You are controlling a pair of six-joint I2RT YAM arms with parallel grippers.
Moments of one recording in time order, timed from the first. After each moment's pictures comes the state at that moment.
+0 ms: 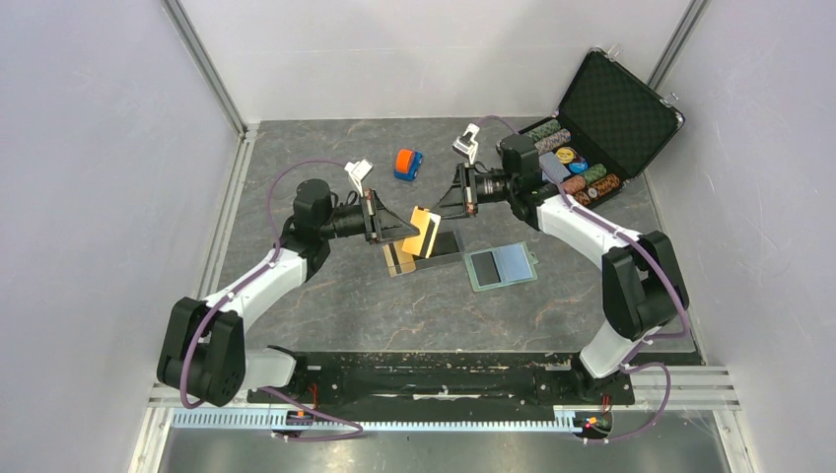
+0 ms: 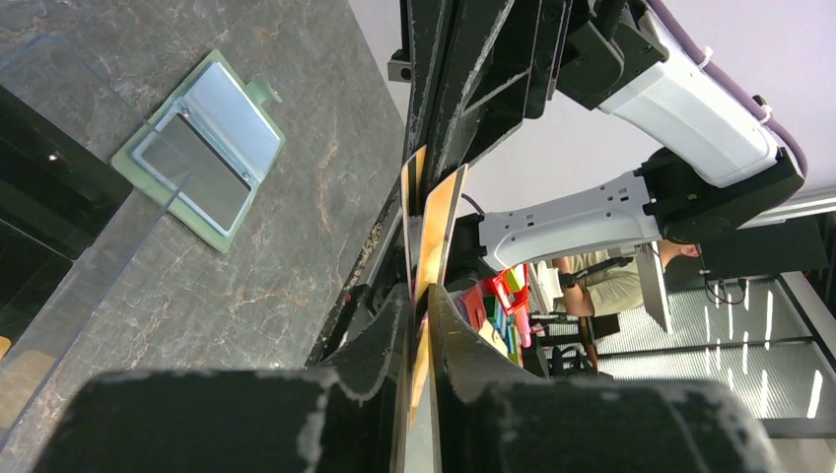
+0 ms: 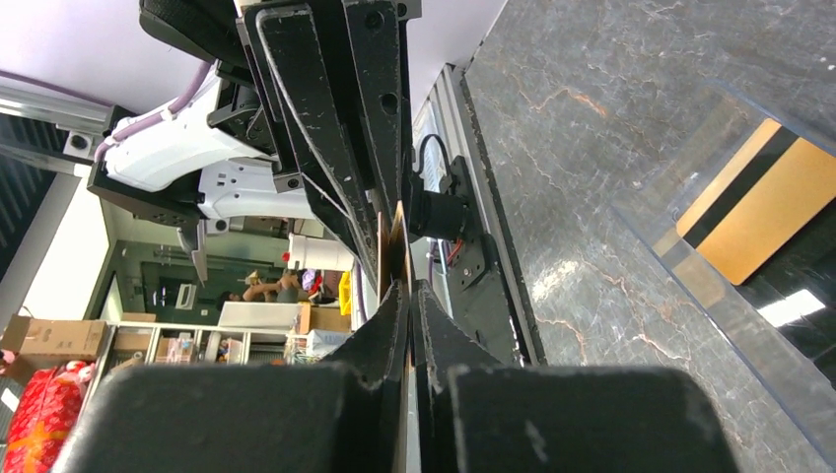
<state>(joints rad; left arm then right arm) -0.34 1.29 0.72 0.40 0.97 -0.95 0.41 1.67 1.16 0.19 -1.14 0.81</state>
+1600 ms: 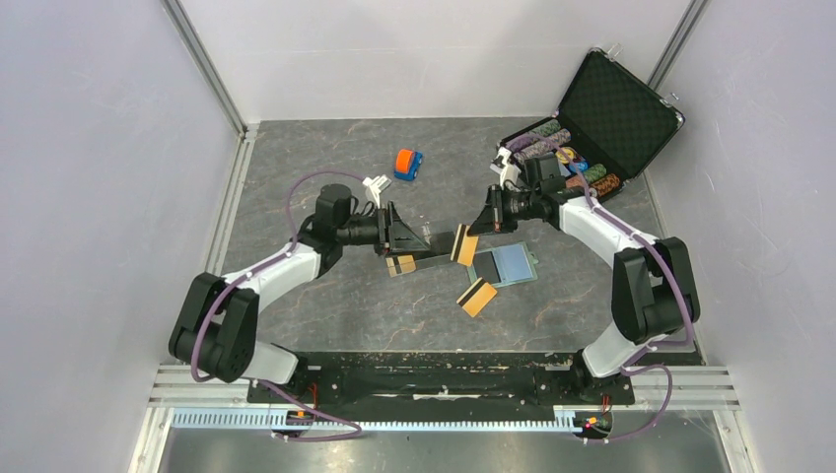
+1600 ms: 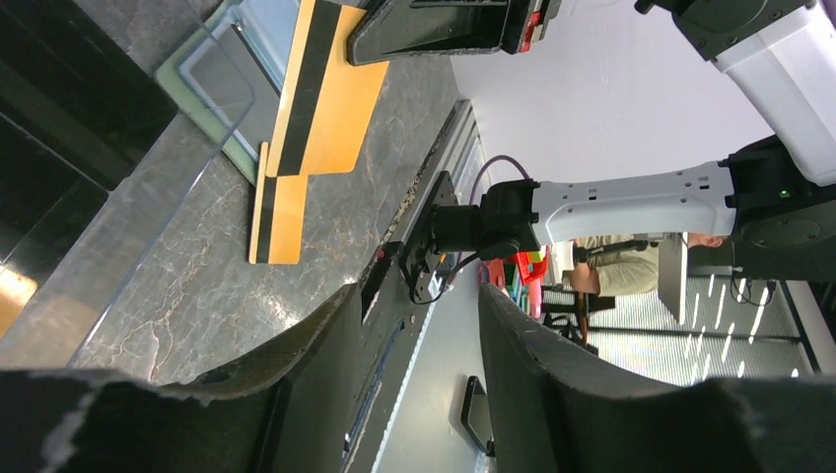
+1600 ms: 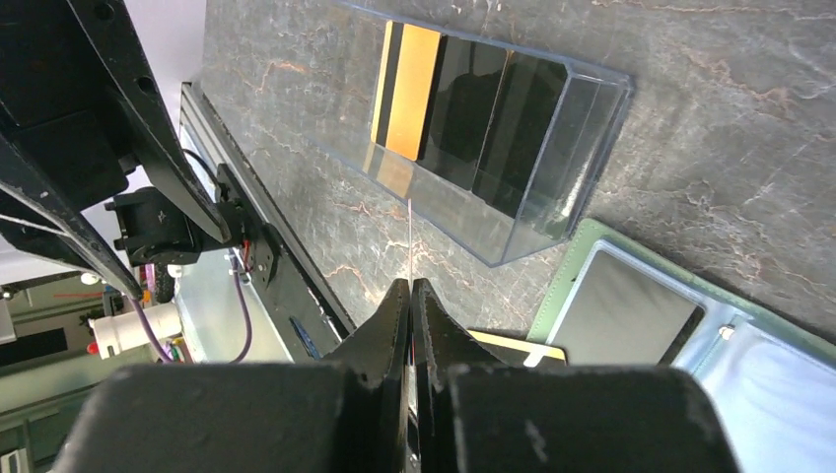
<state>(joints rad) -0.39 1.40 0.72 0.28 0.94 -0.85 0.27 1.63 1.08 -0.33 -0.82 0.30</state>
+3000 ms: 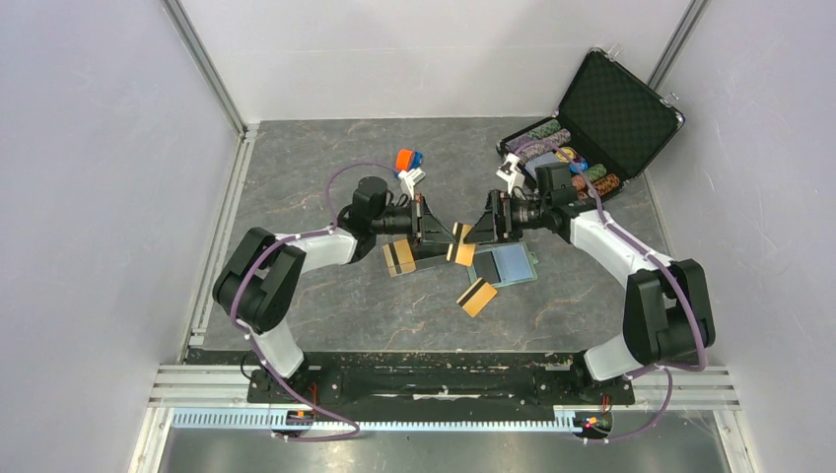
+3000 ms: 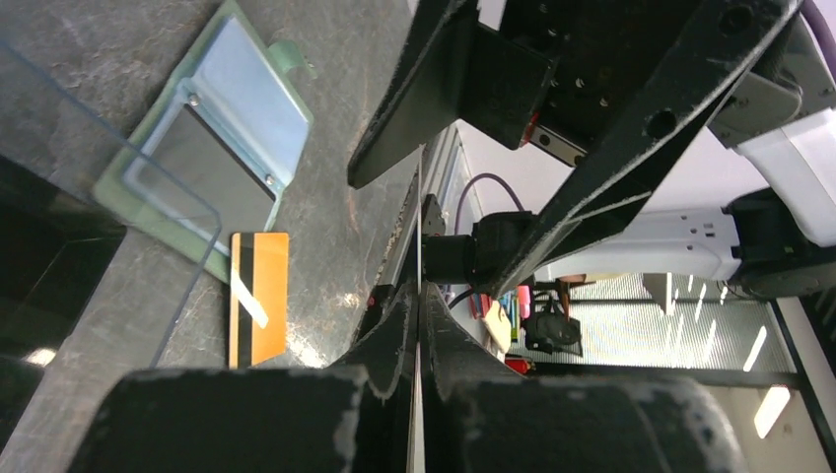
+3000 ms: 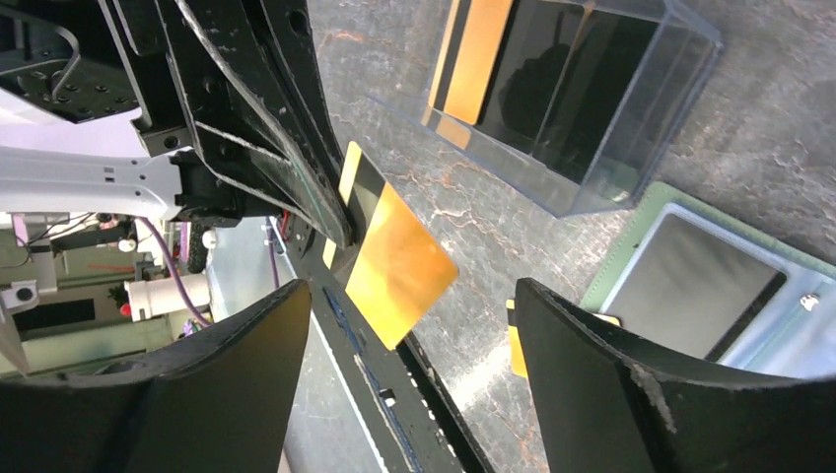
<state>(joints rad) -0.53 1.74 0.89 0.57 0.93 -0.97 0.24 1.51 0.99 -0.31 -0.94 0.31</state>
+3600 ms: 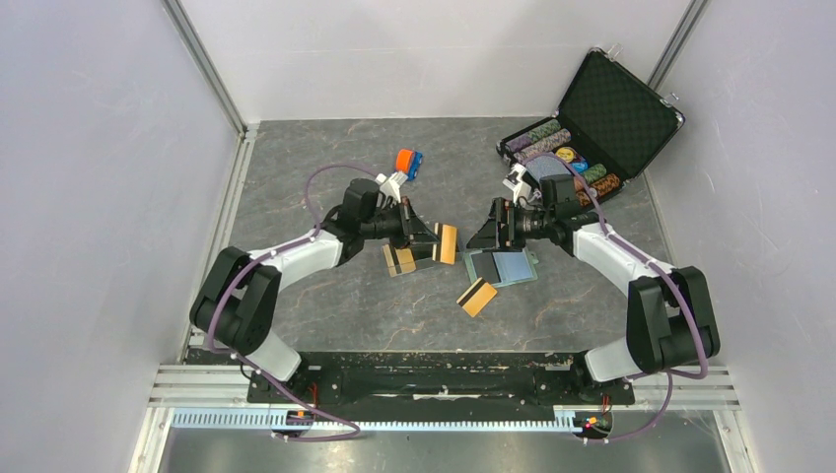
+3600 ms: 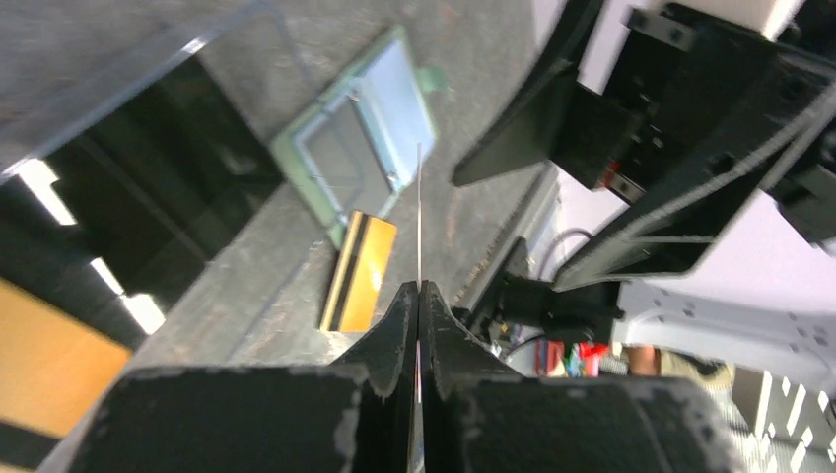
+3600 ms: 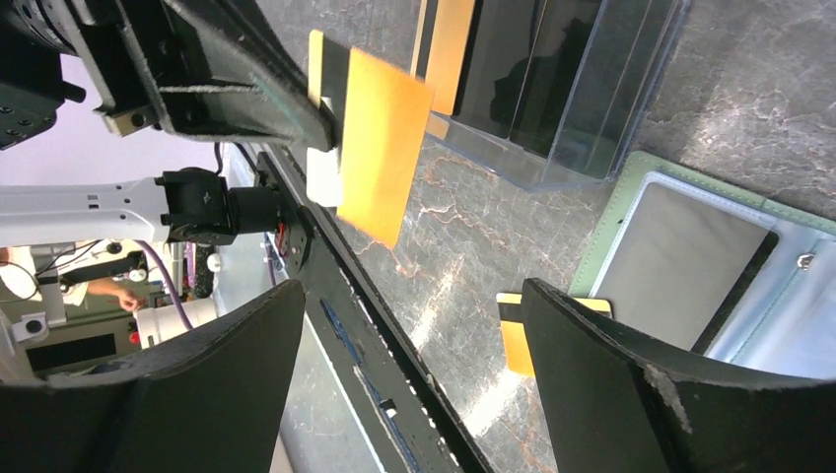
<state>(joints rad) -0.50 1.58 0.86 0.24 0.68 -0.83 0.22 1.46 0.85 -0.19 -0.91 0.39</state>
